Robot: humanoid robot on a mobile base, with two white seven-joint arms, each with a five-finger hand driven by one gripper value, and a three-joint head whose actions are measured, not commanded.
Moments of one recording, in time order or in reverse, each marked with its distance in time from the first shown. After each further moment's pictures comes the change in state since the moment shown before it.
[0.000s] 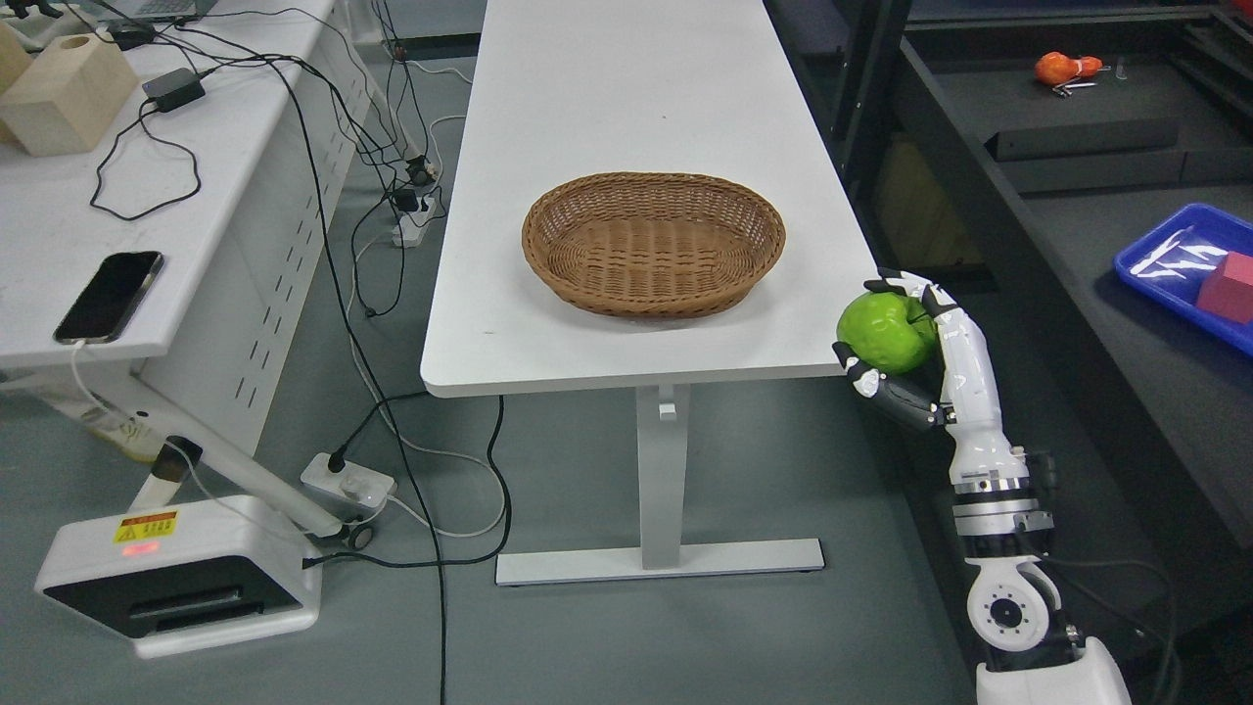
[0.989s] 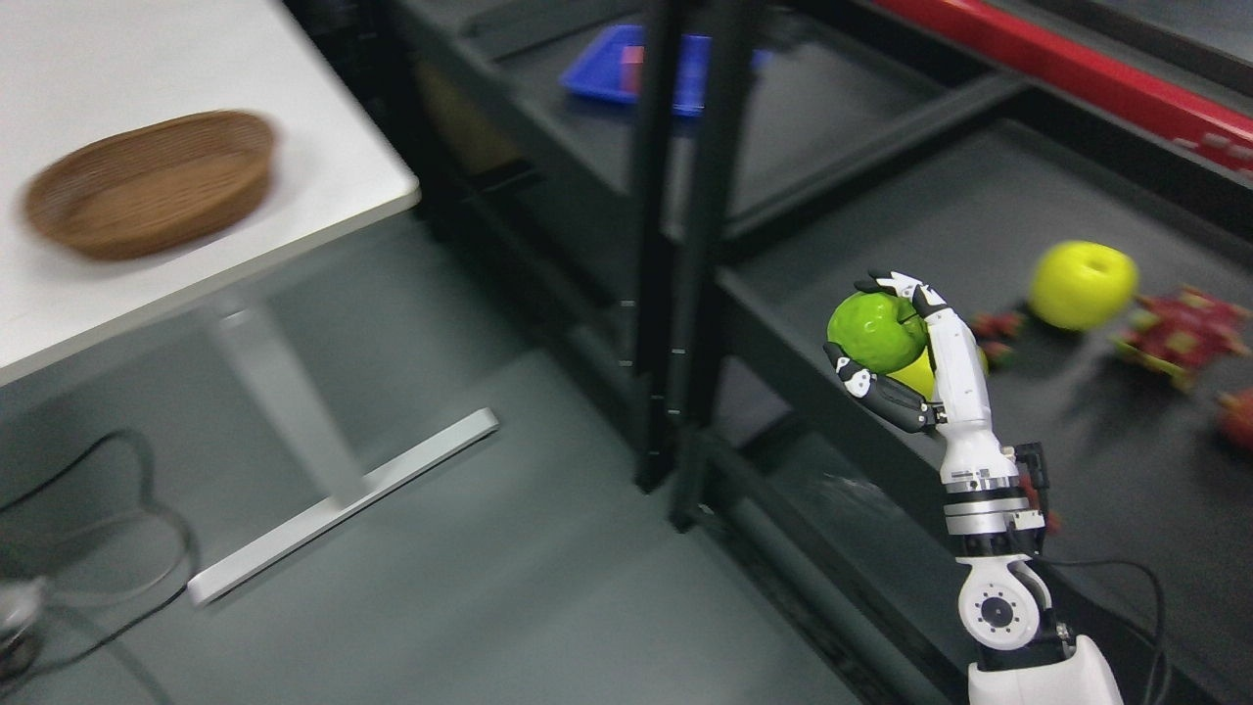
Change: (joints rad) left arm -0.001 0.000 0.000 0.000 0.000 0.000 0.001; right arm -0.004 0.007 0.015 0.000 0.000 0.003 0.004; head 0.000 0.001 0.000
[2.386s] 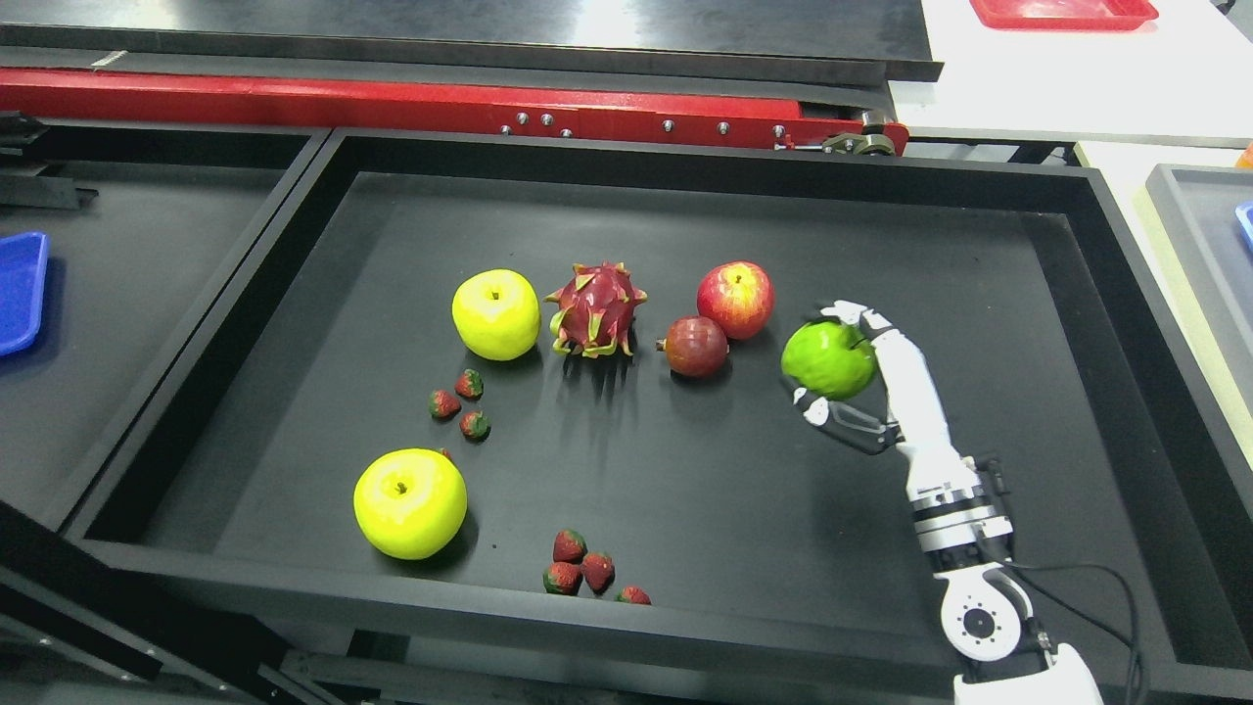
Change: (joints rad) left arm 0.001 0.000 0.000 0.000 0.000 0.000 -0.001; right arm 0.018 0.004 0.061 0.004 0.007 0.000 0.148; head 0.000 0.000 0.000
